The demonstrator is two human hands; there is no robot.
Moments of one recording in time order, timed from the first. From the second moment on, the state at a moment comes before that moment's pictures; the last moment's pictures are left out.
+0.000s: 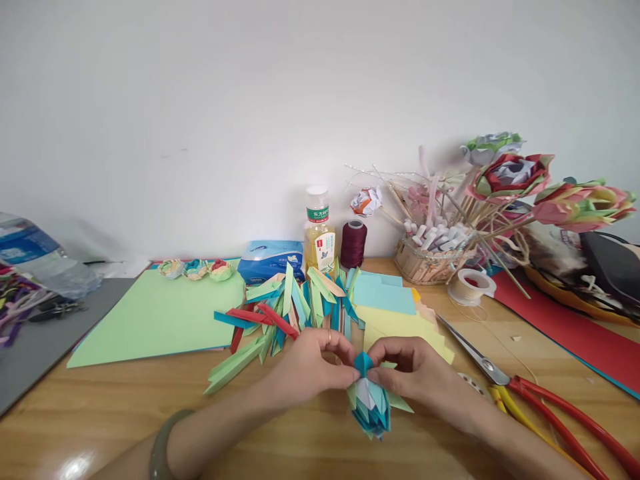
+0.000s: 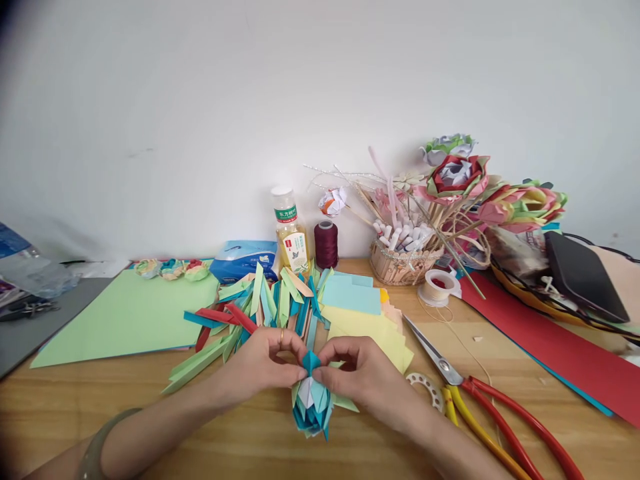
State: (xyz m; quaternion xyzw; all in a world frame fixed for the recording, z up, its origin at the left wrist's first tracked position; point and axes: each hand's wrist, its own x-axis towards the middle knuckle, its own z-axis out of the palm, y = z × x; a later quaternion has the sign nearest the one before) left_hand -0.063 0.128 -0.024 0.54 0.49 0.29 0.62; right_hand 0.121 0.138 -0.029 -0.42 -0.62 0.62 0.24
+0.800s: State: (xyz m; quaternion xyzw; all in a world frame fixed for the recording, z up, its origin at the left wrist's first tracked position) left_hand -0.060 0.128 -0.026 0.45 0.47 0.32 0.69; right_hand 0.120 0.137 -0.034 -0.40 -0.57 0.67 0.28
